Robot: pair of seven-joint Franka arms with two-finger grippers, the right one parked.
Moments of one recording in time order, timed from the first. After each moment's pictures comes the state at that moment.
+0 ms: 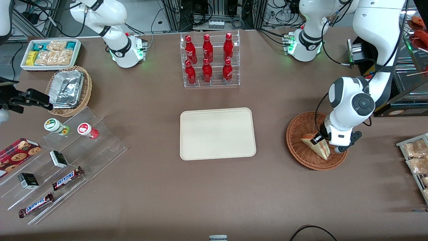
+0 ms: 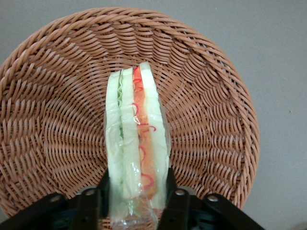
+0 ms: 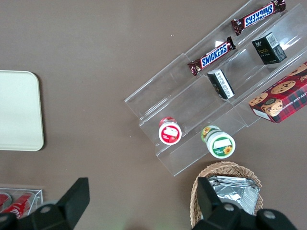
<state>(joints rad) 0.01 0.28 -0.12 -2.16 0.04 2.46 -0.77</state>
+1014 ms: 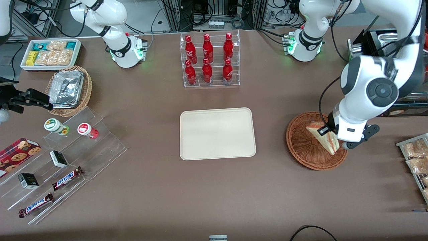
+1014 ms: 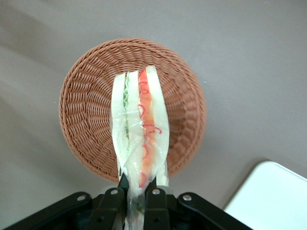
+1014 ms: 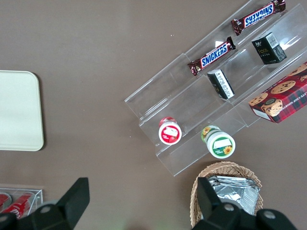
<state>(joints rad) 0.00 0.17 -0.23 -1.78 0.09 1.86 -0.78</state>
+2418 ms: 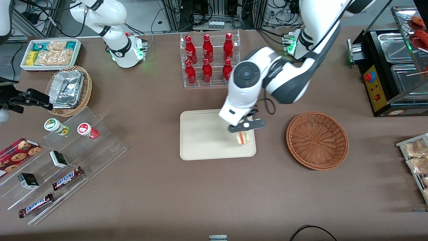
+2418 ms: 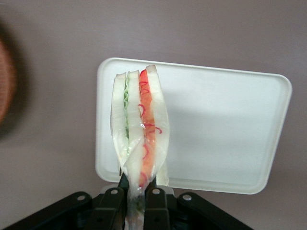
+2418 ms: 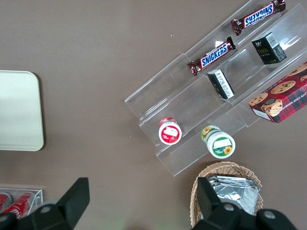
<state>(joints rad) -0.30 0.54 -0.52 -1.43 0.21 1.86 -0.97</state>
